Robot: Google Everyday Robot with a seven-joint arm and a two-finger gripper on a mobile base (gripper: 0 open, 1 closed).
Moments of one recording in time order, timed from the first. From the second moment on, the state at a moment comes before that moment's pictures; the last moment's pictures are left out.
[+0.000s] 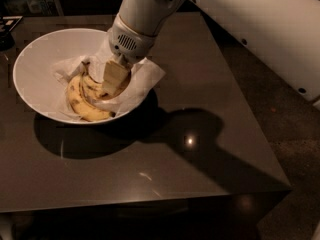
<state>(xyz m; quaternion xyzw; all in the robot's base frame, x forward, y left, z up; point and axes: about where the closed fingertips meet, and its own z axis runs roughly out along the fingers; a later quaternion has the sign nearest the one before) 0.533 0.097 0.917 -0.60 0.77 0.18 0.15</state>
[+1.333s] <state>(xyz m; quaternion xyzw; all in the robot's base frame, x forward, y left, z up) 0.484 0.071 0.967 -0.68 0.65 0.25 0.22</state>
